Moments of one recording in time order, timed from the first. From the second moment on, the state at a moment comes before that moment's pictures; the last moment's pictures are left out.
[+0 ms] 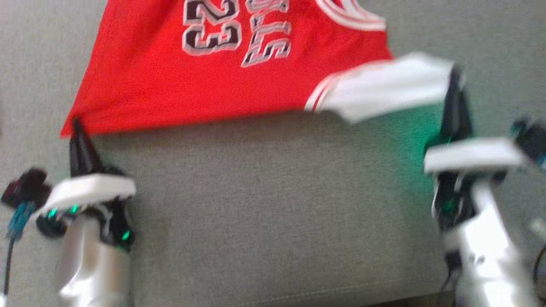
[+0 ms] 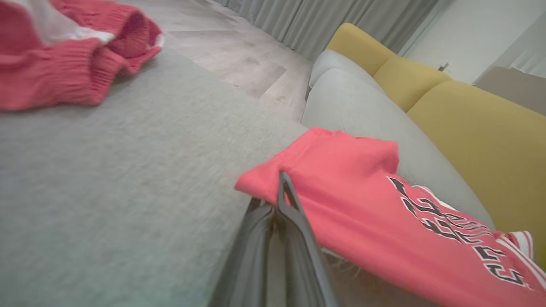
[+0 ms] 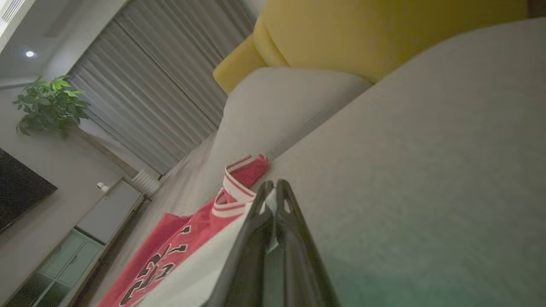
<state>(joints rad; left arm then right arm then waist) -0.49 0.02 0.19 0.63 -0.50 -0.11 -0.26 -0.47 -0.08 0.09 0.46 0.75 0.13 -0.25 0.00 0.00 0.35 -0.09</state>
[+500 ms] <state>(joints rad) -0.16 0.02 0.15 0.64 -0.65 -0.12 -0.26 -0.04 -0.05 0.14 0.45 0.86 0.13 -0.25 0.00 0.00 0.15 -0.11</state>
